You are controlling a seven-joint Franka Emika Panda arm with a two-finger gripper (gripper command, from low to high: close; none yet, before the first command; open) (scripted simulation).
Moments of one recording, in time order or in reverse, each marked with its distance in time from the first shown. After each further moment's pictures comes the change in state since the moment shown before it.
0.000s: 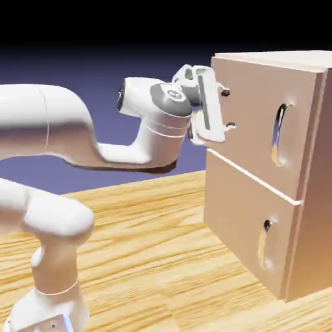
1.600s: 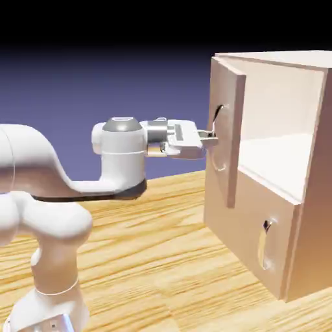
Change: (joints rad) arm -0.181 -0.287 0.294 -0.447 -0.200 -0.669 -0.421
